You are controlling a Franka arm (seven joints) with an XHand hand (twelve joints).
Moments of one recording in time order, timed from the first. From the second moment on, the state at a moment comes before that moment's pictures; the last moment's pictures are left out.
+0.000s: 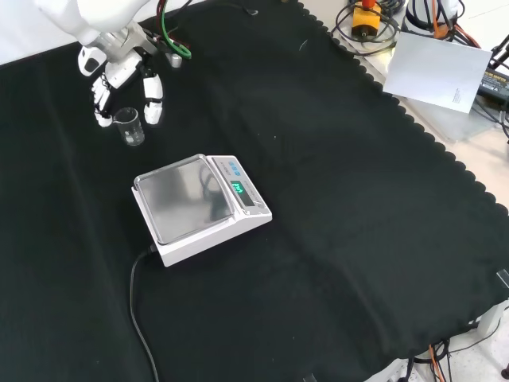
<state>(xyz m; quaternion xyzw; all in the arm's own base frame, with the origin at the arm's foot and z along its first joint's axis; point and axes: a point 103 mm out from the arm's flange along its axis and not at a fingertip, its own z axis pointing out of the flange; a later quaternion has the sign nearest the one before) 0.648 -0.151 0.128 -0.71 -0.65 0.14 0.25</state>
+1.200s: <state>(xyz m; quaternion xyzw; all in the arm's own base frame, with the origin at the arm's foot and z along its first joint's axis) 0.643 -0.151 0.124 -0.71 -0.66 0.13 0.22</state>
